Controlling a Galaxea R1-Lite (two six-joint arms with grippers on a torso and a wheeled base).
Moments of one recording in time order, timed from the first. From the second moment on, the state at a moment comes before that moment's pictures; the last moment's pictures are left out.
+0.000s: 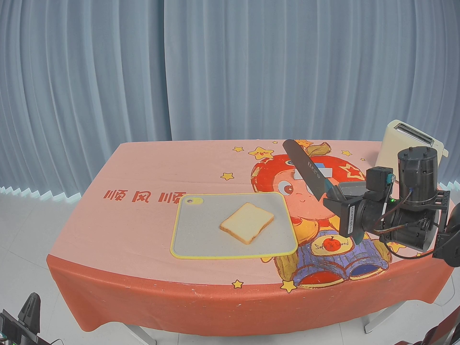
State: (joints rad) left arm -0.01 0.02 -0.02 0.00 0.01 0.00; right arm 0.61 1.57 -0.68 -0.43 -0.20 0.17
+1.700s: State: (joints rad) left arm -0.01 0.02 -0.02 -0.19 0.03 -0.01; right arm 0.64 1.56 -0.67 -0.44 -0.06 0.11
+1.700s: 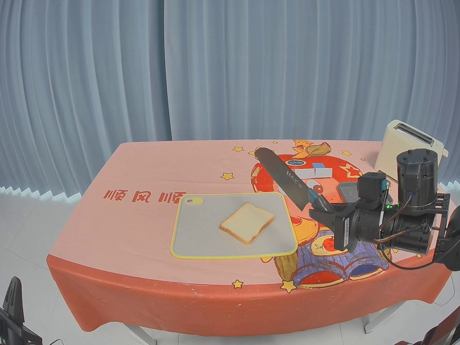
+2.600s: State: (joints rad) left arm -0.02 0.28 -0.02 -0.50 -0.04 0.00; right arm 0.66 1.57 -0.67 -0.44 -0.06 0.11
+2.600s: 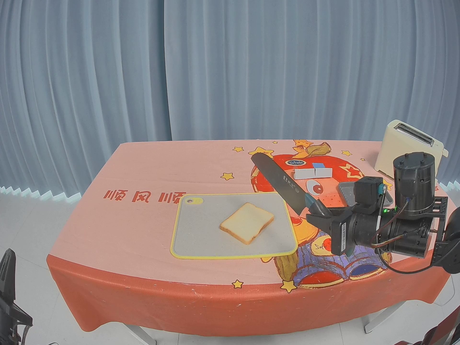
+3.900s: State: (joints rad) left arm -0.35 0.96 -0.34 -0.68 -0.23 0.00; right arm 0.68 1.58 -0.63 -0.43 -0.06 0.10
